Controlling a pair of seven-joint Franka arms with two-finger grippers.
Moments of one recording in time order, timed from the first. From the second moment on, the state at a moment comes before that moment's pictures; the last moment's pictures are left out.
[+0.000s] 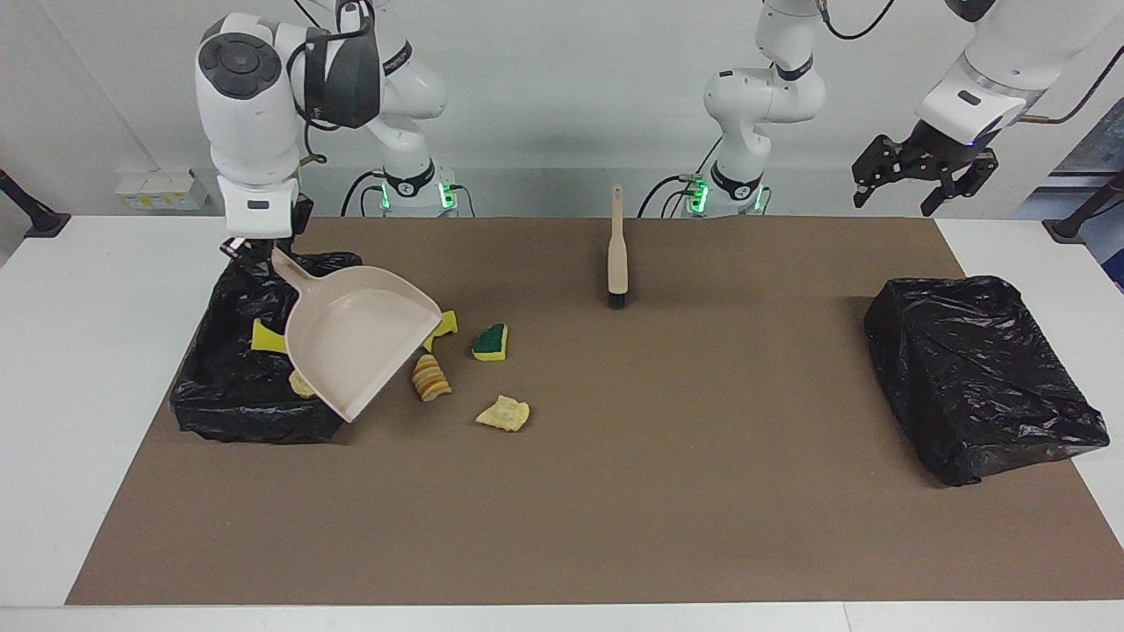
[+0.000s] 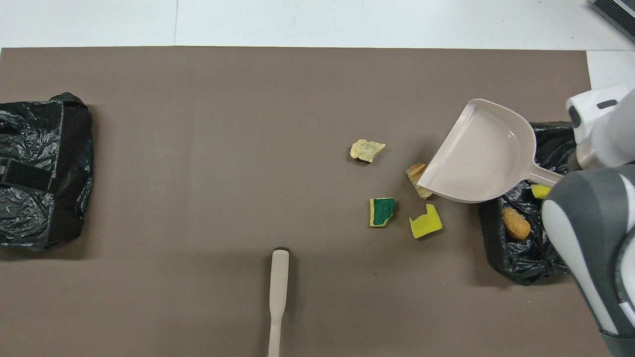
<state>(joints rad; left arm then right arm) -0.11 -0.02 0.06 -1.48 -0.04 1.39 0.14 -0.10 0.01 0.19 -1.74 -0.29 1.60 -0.79</state>
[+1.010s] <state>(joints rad) -0.11 -0.02 0.06 -1.48 -0.04 1.39 0.14 0.23 0.17 0.19 -1.71 -0.02 1.83 0.19</state>
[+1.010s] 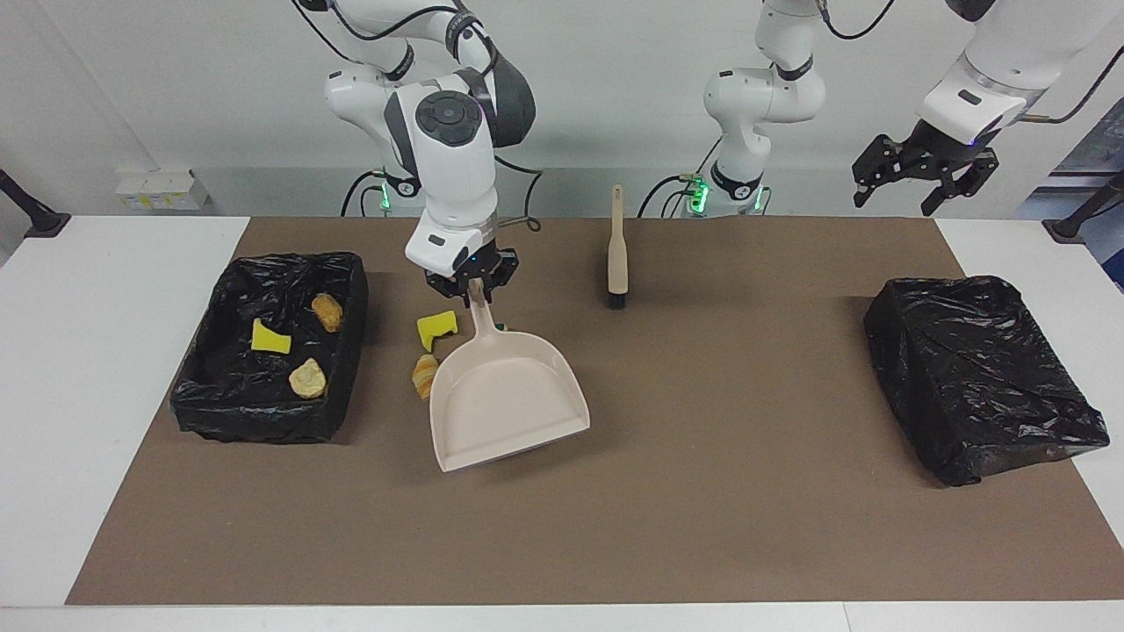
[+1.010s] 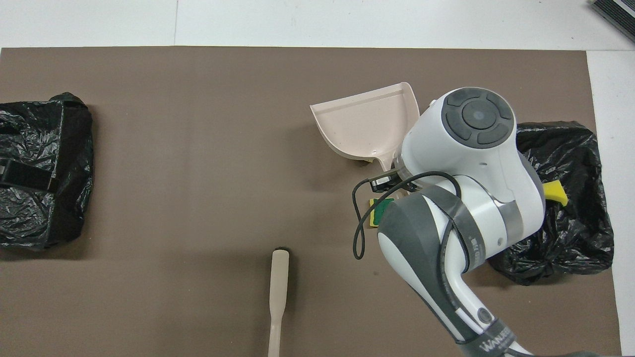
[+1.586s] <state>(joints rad) -0.11 -0.02 0.06 -1.48 -0.04 1.39 0.14 0.45 0.46 0.19 -1.48 -0.04 1.87 0.61</state>
